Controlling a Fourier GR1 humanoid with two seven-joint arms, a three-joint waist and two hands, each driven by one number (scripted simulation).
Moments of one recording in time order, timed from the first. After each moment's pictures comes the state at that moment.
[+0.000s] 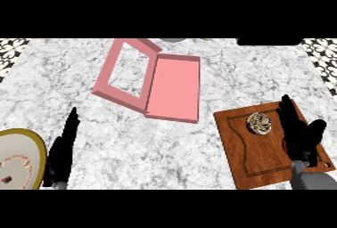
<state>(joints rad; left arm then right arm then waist) 0.05 0.36 -0.28 -1.48 0.07 0.46 0.01 -0.08 -0.28 0.01 -1.33 -0.16 -0.22 0.02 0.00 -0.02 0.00</state>
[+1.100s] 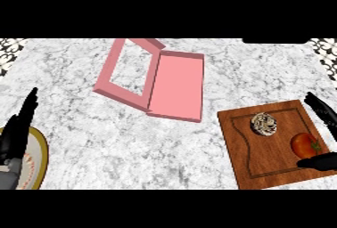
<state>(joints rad) -0.09 0.57 -0.11 -1.34 0.04 0.32 0.06 -0.19 -0.63 0.00 -0.94 0.01 0.29 -0.83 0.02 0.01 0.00</state>
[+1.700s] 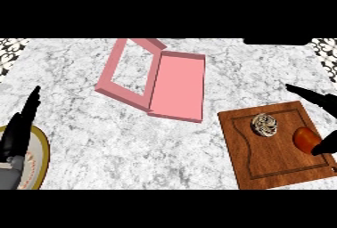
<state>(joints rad) -0.11 0.55 -0.10 -1.32 0.02 0.30 0.06 -0.41 -0.78 0.21 -0.88 0.38 0.31 -0.70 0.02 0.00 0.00</state>
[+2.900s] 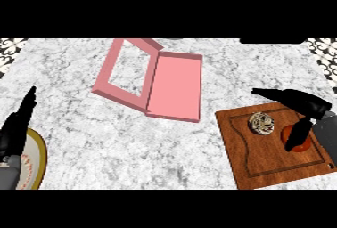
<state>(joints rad) -0.11 0.48 0.03 -1.30 -0.08 0.20 0.06 -0.53 -0.60 0.22 -0.86 0.71 0.45 -0.53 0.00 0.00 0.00</state>
